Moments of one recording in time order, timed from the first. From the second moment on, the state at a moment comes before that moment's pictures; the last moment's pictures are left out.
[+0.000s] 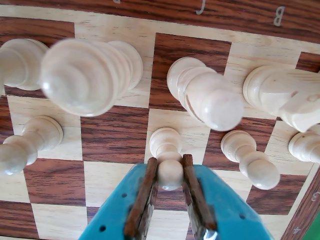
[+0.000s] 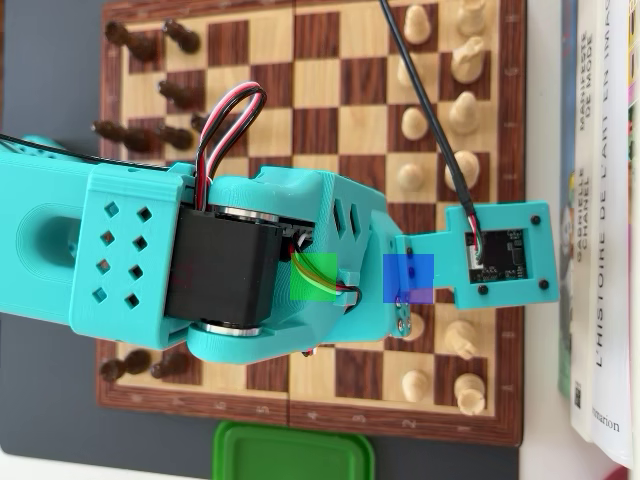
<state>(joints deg) 6.4 65.4 70.5 67.7 77.3</state>
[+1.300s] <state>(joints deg) 10.3 91.8 97.8 67.8 77.3</state>
